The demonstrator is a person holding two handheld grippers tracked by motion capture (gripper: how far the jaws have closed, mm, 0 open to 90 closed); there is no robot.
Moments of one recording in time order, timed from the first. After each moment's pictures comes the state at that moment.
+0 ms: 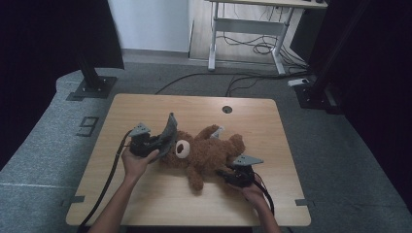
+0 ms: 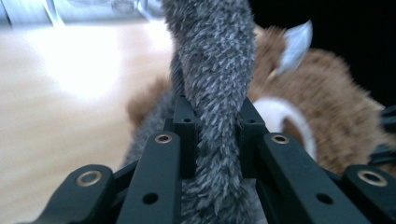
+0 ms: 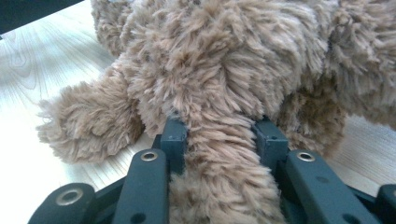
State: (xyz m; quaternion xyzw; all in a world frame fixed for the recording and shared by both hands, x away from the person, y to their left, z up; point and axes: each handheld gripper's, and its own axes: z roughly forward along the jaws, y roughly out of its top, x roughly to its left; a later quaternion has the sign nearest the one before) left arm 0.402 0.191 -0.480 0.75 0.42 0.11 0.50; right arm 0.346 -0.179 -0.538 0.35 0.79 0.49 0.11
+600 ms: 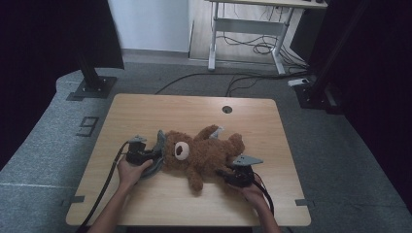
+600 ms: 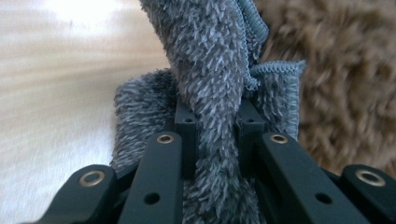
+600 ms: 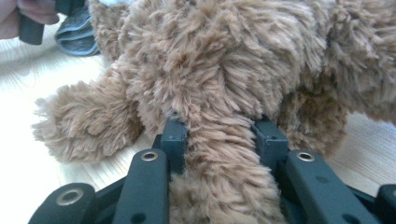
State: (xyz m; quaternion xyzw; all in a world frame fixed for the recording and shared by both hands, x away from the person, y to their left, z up) left arm 0.401 0.223 -0.532 0.76 0.47 0.05 0.43; right arm 0.346 -0.179 -0.538 0.35 0.79 0.49 0.12
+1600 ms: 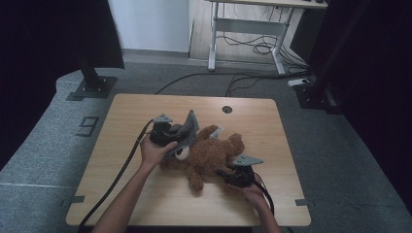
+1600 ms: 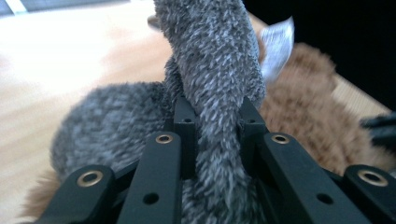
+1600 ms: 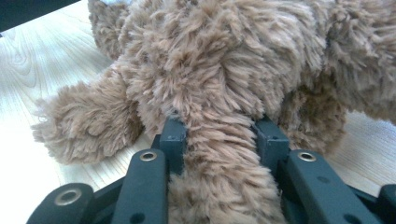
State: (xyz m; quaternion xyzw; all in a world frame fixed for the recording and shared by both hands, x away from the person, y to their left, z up) left arm 0.434 0.135 -0.456 0.79 0.38 0.08 0.47; right arm 0.345 -0.179 -0.538 0.34 0.79 0.49 0.12
